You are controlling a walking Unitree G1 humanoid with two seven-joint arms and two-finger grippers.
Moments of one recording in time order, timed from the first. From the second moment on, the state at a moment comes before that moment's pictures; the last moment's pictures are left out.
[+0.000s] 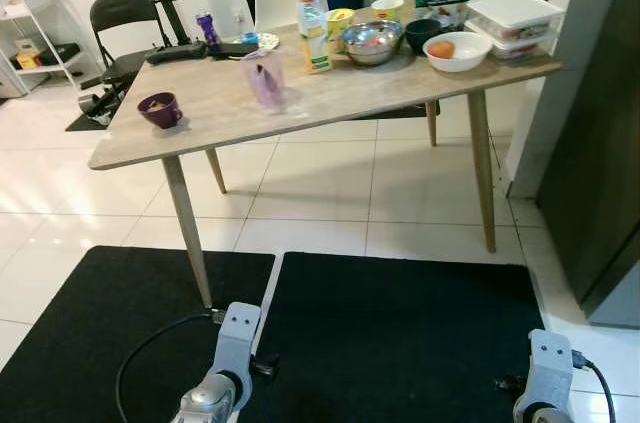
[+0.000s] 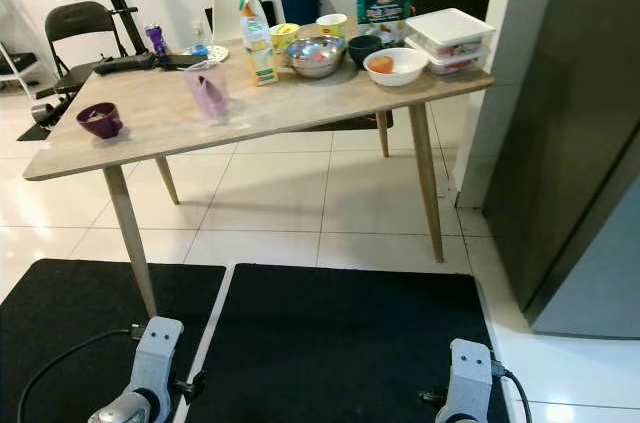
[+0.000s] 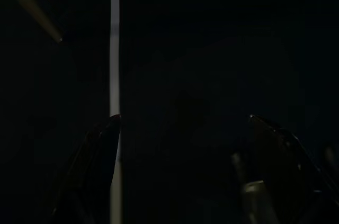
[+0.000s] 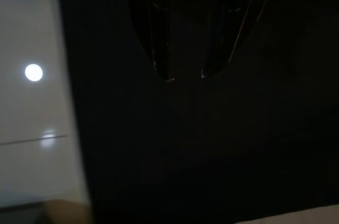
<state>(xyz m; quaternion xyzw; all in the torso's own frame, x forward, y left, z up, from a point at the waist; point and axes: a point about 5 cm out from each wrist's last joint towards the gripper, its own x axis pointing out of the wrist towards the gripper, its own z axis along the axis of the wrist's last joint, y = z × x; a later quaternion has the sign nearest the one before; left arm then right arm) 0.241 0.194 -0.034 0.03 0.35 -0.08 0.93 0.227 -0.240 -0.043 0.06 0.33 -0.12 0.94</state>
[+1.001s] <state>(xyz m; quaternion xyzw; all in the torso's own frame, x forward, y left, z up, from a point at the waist) 0.249 0.194 -0.032 0.04 0.33 -0.07 0.94 0.237 -0.238 -0.037 0.06 0.31 -0.12 0.94</state>
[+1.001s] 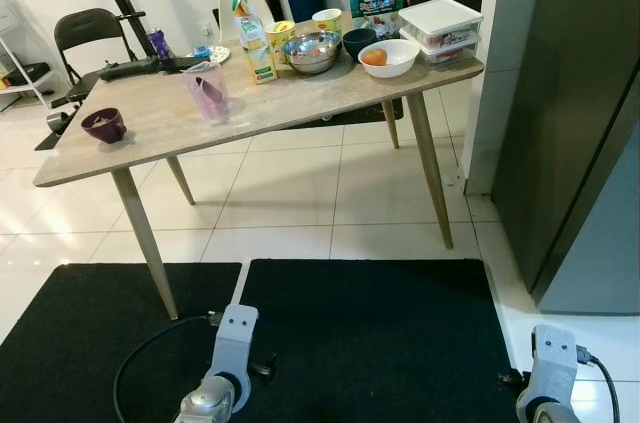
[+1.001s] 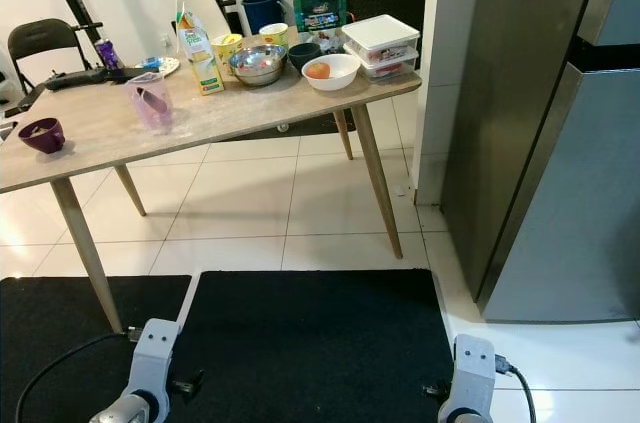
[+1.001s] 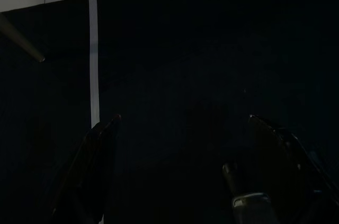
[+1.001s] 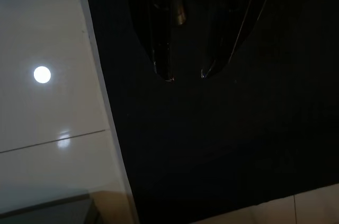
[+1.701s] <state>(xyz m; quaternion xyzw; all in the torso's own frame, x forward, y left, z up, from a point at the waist) 0.258 0.177 -0.026 0.03 0.31 -0.08 0.95 0.241 -0.236 -0.035 0.06 0.31 -0.11 0.94</state>
